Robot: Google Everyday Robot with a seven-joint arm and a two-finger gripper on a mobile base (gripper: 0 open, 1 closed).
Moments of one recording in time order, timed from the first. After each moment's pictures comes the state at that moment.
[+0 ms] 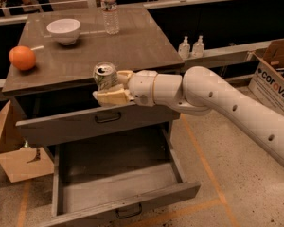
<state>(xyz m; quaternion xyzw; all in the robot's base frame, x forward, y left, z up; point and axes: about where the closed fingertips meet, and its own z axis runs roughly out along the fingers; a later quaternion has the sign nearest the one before) 0.590 0.094 0.861 -0.46 0.59 0.37 0.55</state>
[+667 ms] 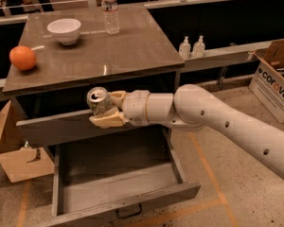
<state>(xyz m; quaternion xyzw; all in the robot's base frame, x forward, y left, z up) 0.554 0.112 0.807 -0.52 0.58 0.34 0.53</state>
